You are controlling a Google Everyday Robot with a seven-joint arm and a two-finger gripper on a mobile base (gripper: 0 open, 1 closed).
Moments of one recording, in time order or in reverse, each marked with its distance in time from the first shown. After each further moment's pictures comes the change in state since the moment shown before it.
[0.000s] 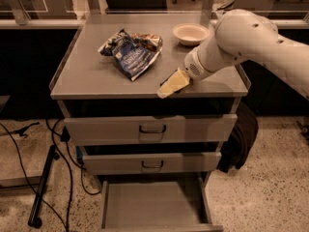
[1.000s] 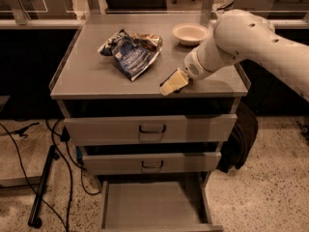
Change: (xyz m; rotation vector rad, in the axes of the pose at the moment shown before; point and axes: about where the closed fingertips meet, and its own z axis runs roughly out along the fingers) arm 0.004 -0.006 0.006 -0.007 0.023 0.029
